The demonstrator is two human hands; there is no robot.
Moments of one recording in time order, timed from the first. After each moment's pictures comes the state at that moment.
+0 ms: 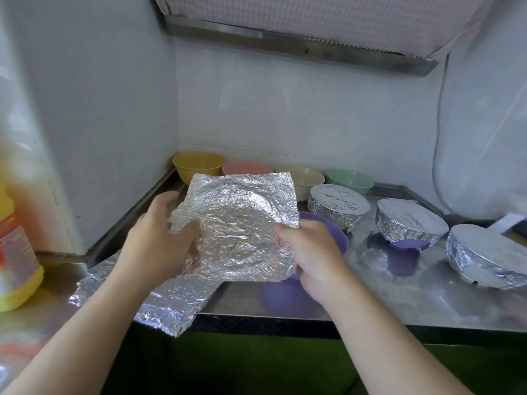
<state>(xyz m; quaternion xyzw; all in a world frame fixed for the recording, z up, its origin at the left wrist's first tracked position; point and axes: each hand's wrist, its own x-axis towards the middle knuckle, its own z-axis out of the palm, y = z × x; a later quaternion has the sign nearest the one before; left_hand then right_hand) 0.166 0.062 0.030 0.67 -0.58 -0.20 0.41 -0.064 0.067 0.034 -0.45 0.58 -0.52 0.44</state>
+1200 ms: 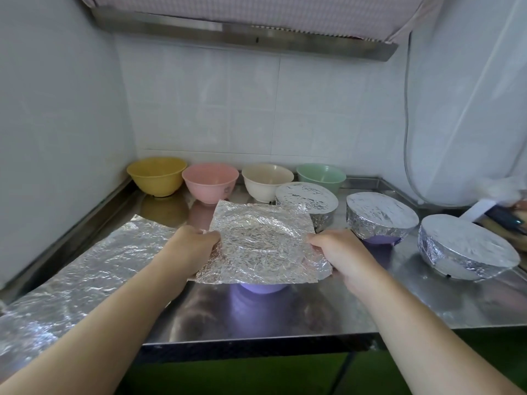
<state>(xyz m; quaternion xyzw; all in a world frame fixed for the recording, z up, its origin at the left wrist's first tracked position) 0.044 -0.005 0.017 0.66 -0.54 -0.39 0.34 -0.217 0.035 0.020 -0.41 0.71 -0.45 0.36</state>
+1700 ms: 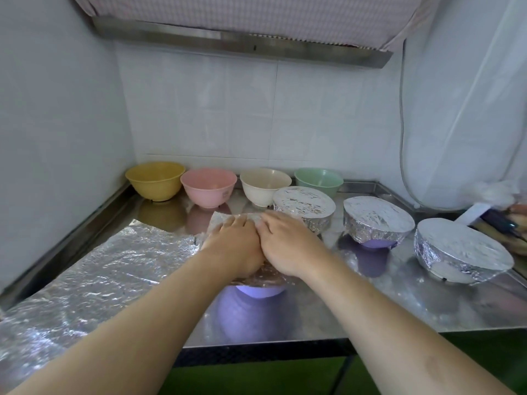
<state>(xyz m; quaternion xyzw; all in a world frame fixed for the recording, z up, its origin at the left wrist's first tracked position) -0.018 -0.021 0.022 0.54 -0.84 -0.05 0.07 -0.155 0.006 0.035 -0.75 0.63 -0.18 0.07</state>
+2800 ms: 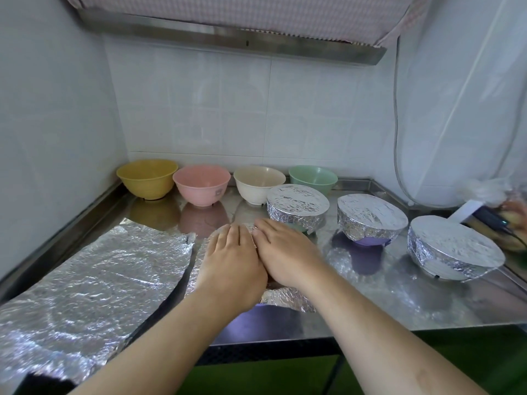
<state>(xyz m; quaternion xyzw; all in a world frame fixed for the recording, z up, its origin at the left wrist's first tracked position) -0.030 0.024 -0.004 0.57 -0.81 -0.01 0.15 -0.170 -0.003 0.001 -0.77 0.64 -0.09 -0.01</state>
